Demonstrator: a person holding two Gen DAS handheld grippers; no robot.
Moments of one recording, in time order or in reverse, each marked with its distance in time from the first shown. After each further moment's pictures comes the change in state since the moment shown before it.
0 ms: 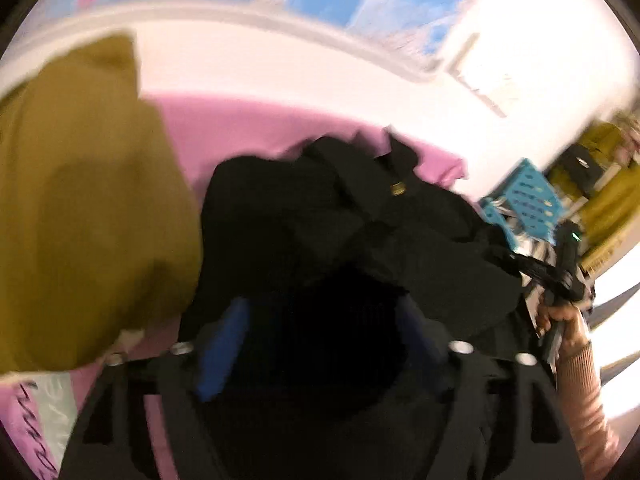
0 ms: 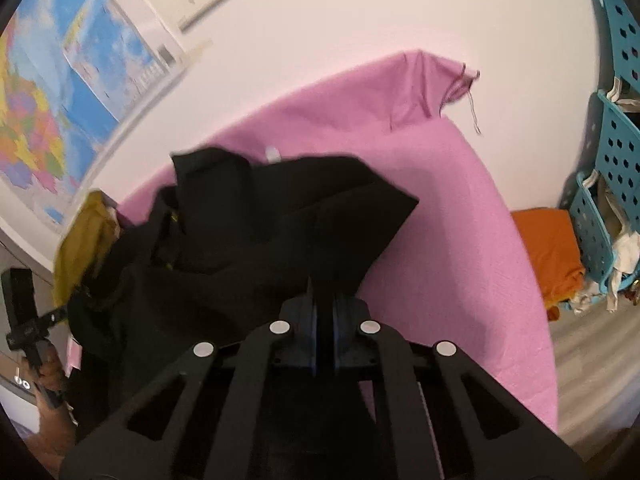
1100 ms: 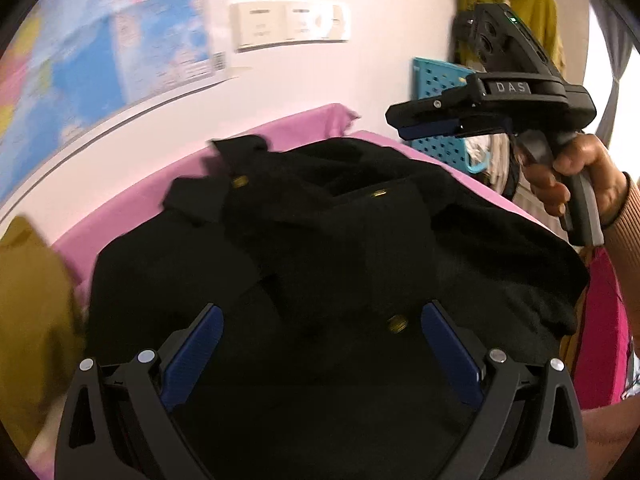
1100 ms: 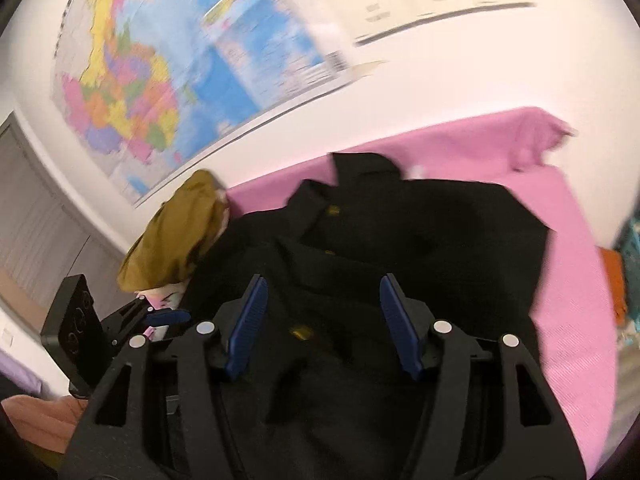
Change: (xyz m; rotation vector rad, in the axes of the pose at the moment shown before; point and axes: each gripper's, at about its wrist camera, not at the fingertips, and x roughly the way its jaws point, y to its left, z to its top) left arm 0.020 -0.152 -0.072 0.592 -0.028 0.045; right arm -0.054 0.104 -0.022 -0.115 -0.035 0.206
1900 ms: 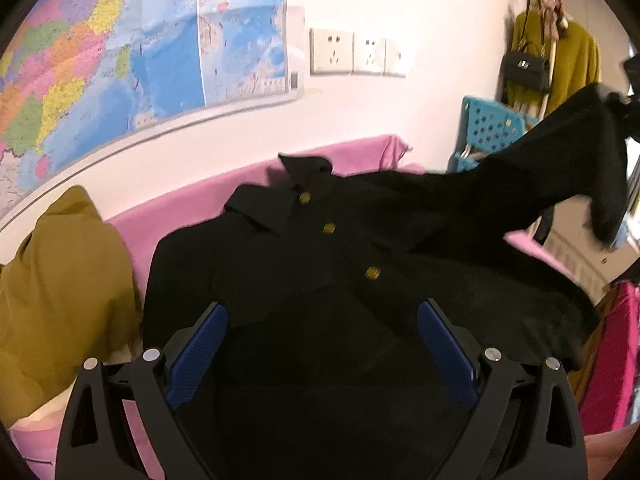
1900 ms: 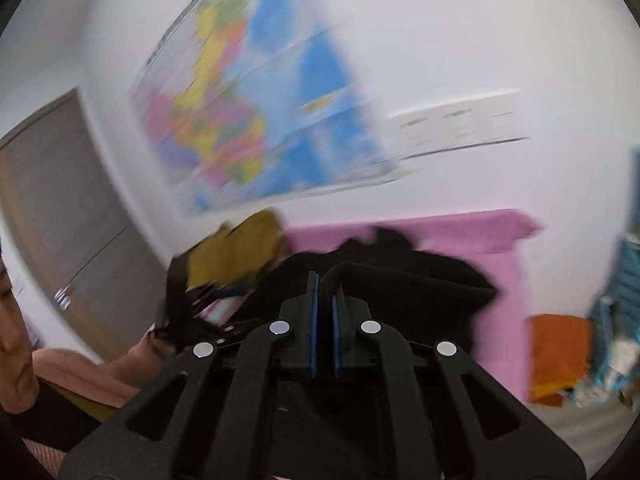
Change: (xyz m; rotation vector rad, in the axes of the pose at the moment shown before) left arm -0.052 0.042 -0.007 -0.183 -0.089 0.119; right arm -0.155 0.052 0.010 -0.237 -0.121 0.157
